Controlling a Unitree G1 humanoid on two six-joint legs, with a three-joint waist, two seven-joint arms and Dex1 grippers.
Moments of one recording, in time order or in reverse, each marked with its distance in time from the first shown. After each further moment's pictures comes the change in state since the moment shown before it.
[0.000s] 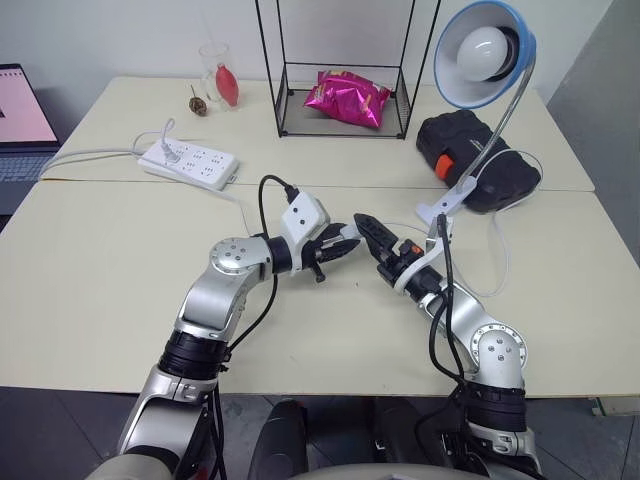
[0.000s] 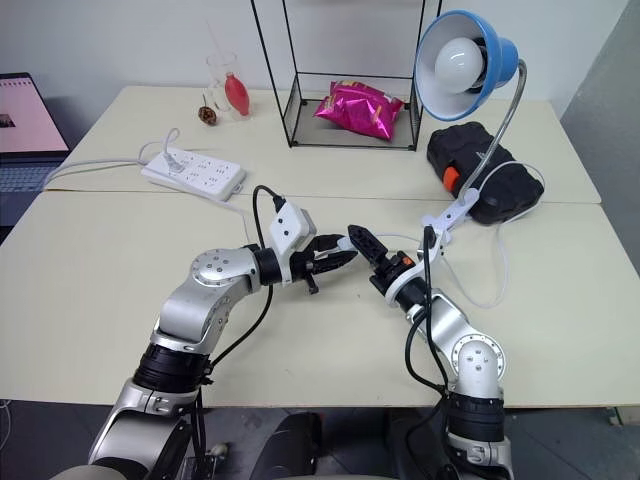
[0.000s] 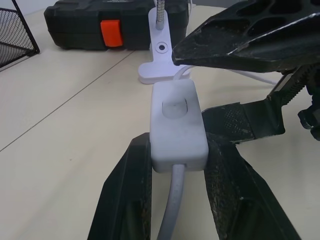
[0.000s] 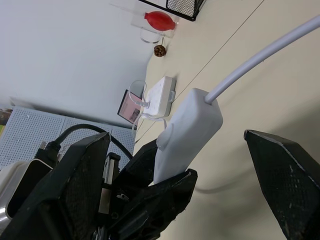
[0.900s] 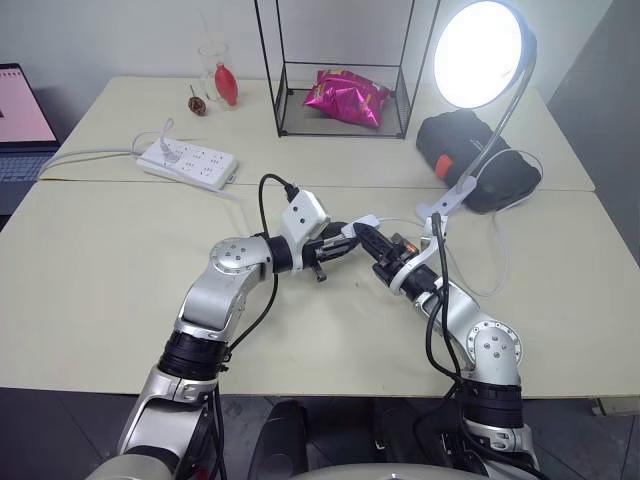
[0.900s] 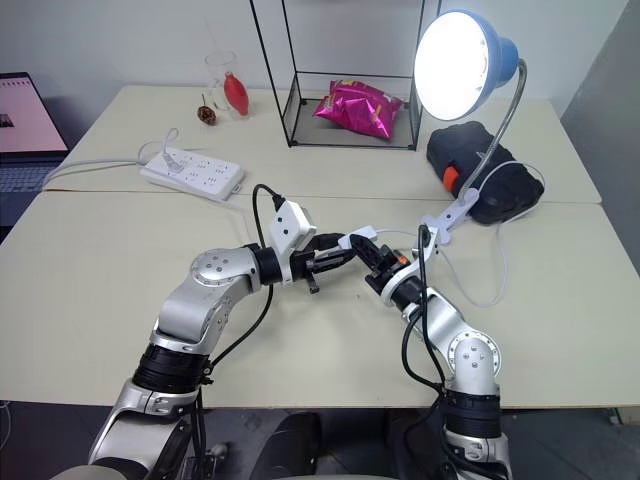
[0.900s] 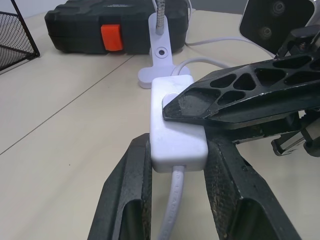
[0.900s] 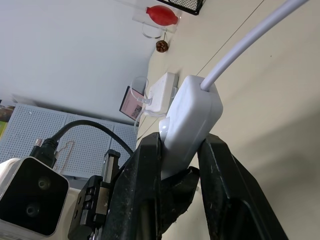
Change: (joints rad) left arm 0.000 -0.001 0.000 -0.015 -0.013 0.009 0.005; right arm -0.008 0.001 0.017 0.017 0.002 -0.002 -0.005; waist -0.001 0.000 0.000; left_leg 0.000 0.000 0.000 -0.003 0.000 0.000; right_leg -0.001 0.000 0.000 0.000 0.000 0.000
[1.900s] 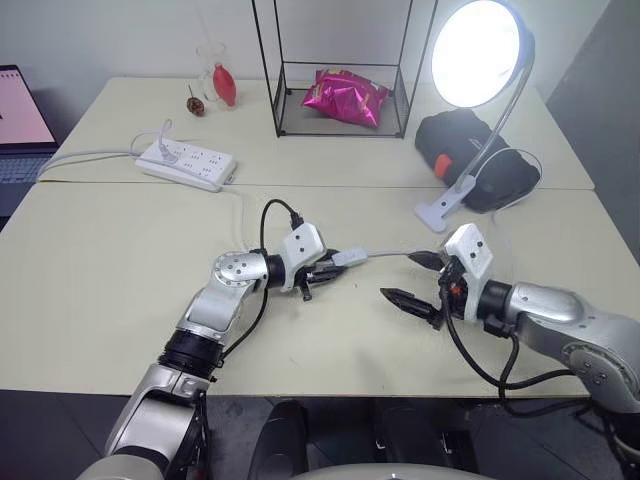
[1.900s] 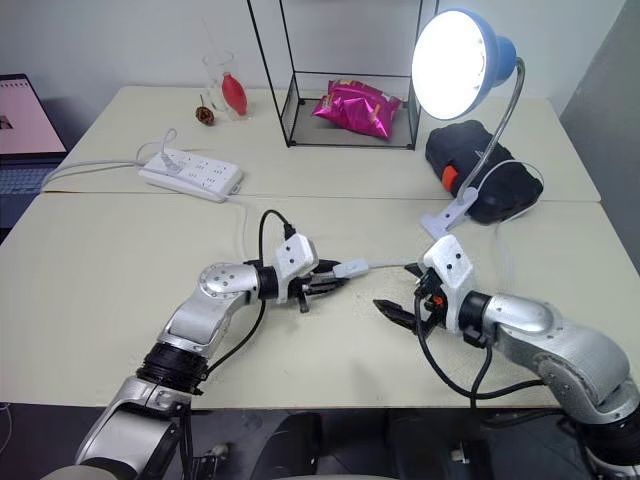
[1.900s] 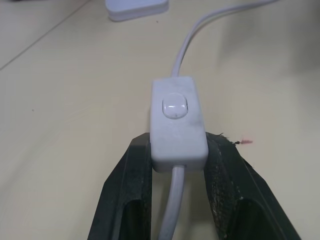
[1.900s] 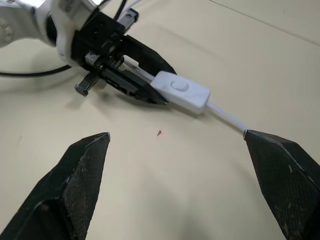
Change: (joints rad) left arm -0.009 0.052 -0.099 0.346 0.119 -0.343 -0.121; right arm 0.037 -0.936 0.229 -0.434 -0.551 0.024 0.599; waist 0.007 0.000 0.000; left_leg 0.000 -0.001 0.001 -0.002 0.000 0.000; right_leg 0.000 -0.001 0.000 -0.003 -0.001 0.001
